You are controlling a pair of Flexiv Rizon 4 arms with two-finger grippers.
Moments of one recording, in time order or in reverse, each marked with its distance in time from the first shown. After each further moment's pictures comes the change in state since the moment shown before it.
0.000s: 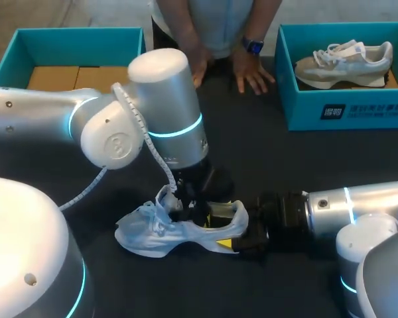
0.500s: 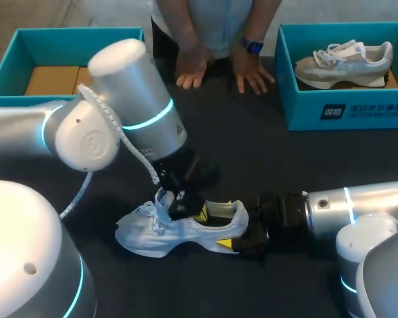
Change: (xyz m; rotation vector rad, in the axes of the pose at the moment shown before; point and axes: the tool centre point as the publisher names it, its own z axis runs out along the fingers) left arm -0.001 -0.001 -0.024 0.159 -0.034 -0.003; right arm 0.000 0.000 0.000 0.000 0.000 0.000
